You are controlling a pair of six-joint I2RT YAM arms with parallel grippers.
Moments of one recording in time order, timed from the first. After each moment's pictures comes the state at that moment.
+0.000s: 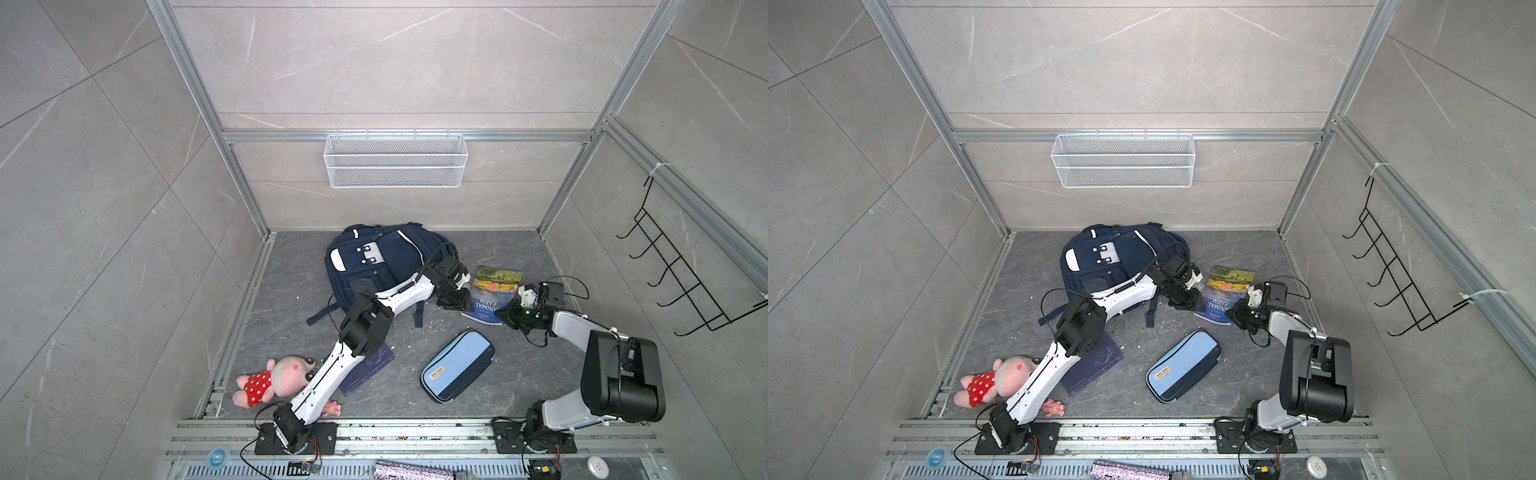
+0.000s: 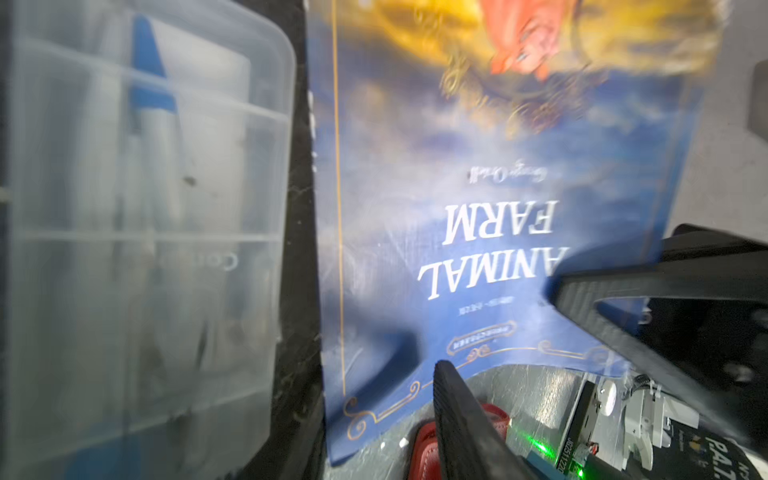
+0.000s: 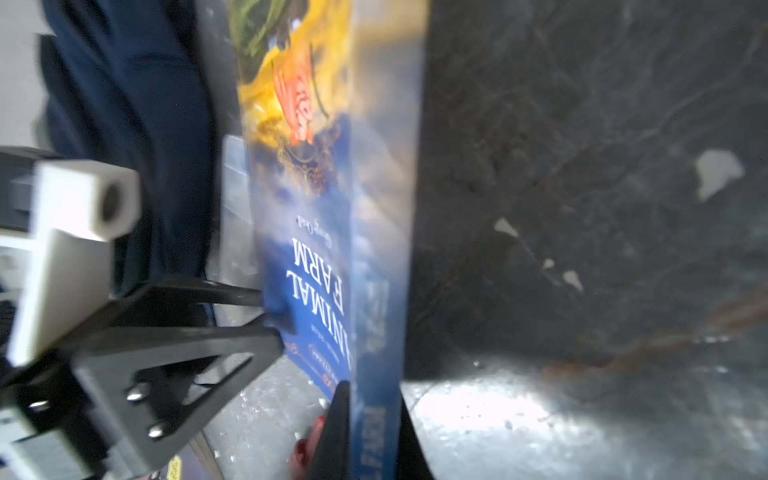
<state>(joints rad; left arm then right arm) -0.85 2.57 2.20 -0.62 0.56 -0.46 -0.21 1.48 0.71 -0.25 -0.57 0.43</state>
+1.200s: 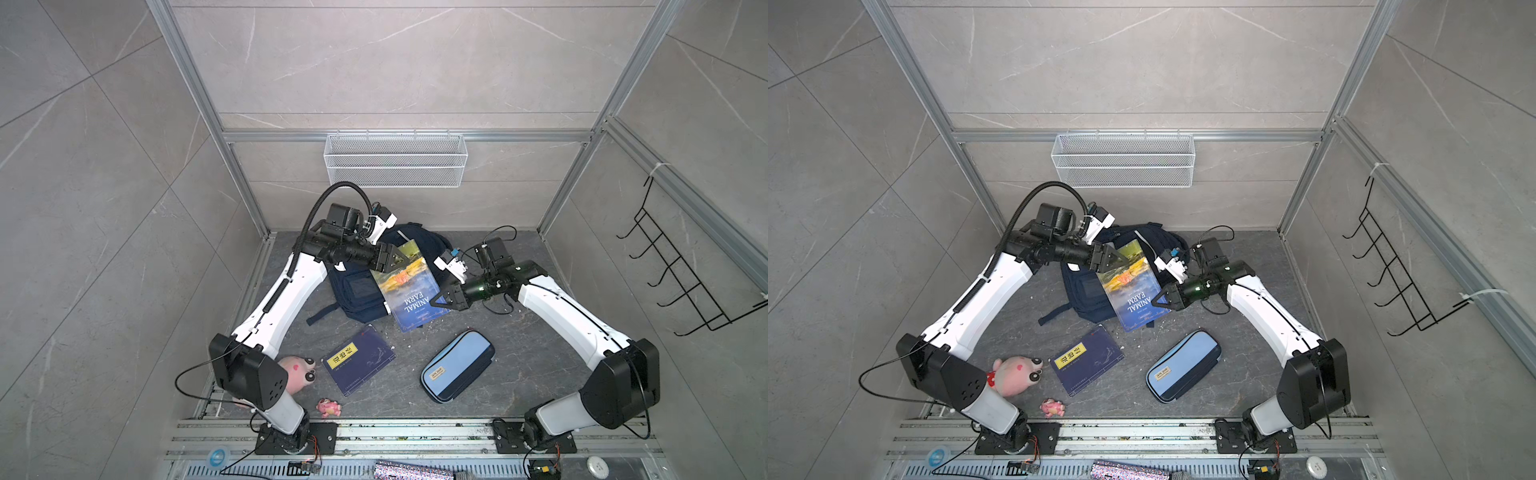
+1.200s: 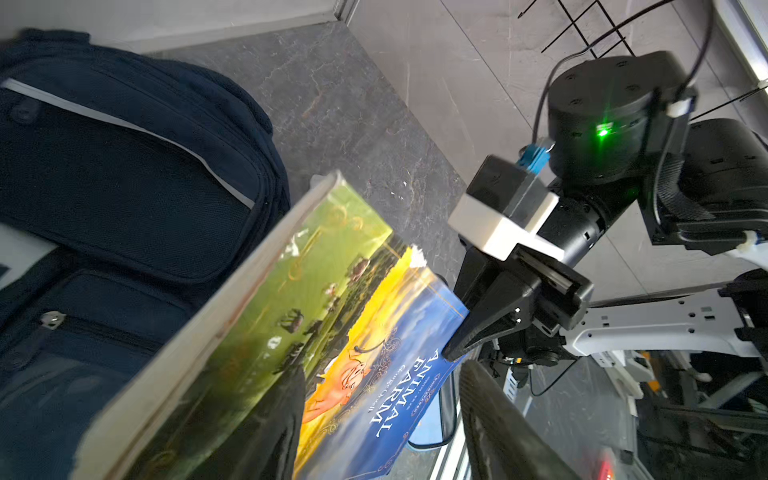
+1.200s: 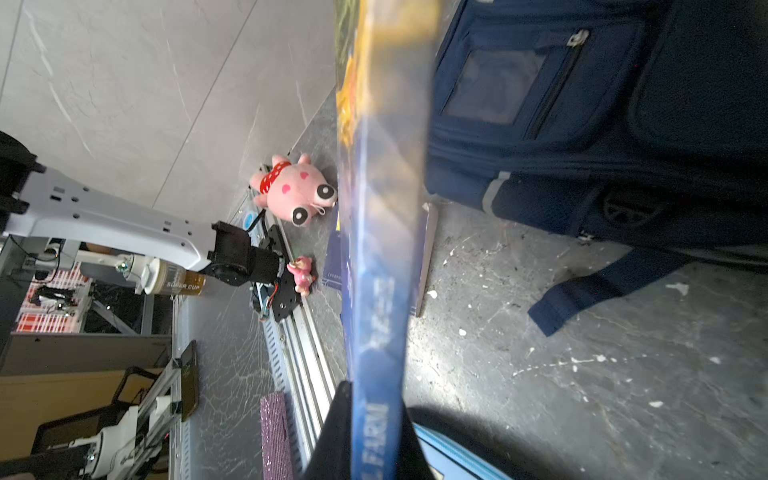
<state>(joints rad) -0.42 1.58 1.71 -0.86 0.71 -0.05 0.39 1.50 1.29 -0.84 -0.89 -0.11</state>
